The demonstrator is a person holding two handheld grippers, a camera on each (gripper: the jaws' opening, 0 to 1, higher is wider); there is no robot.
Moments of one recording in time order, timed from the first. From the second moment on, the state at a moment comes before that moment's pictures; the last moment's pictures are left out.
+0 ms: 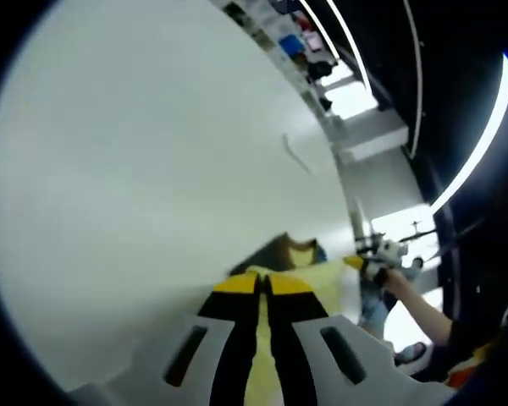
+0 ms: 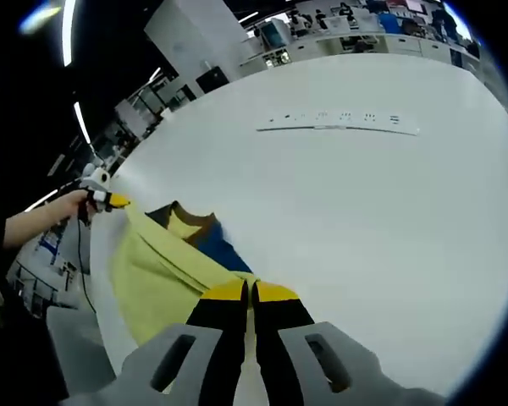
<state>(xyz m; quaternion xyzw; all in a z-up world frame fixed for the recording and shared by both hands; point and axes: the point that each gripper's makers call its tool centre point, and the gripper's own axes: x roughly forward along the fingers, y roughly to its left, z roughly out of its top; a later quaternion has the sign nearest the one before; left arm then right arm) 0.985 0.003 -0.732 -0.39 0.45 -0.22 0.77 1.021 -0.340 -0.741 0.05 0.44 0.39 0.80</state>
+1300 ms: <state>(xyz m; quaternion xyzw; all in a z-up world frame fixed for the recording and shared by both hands) 1.001 0.004 -0.767 -0.38 0.48 -0.21 0.76 1.034 -0.340 -0.772 0.06 0.47 0.38 0.79</state>
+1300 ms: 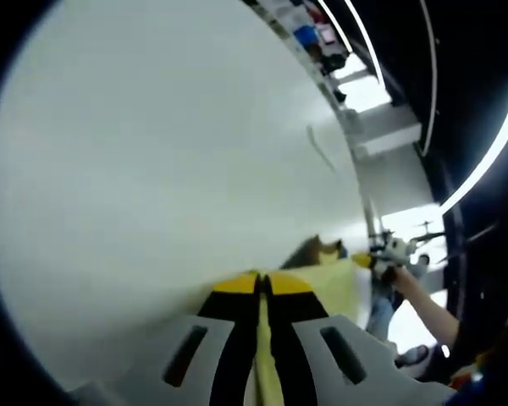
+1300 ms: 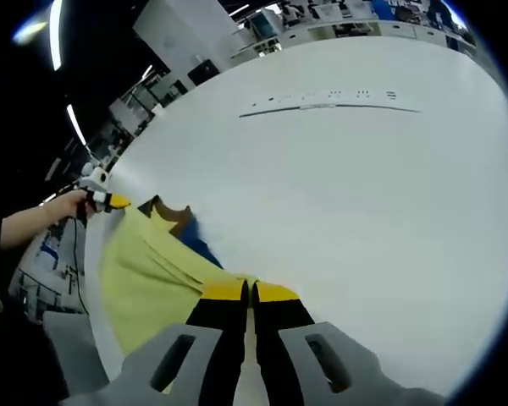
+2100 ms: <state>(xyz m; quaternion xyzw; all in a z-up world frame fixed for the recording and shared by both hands) 1.002 0.000 -0.762 -0.37 0.47 -0.21 0.77 1.049 -0.353 -0.765 0.05 0.45 0.36 0.81</state>
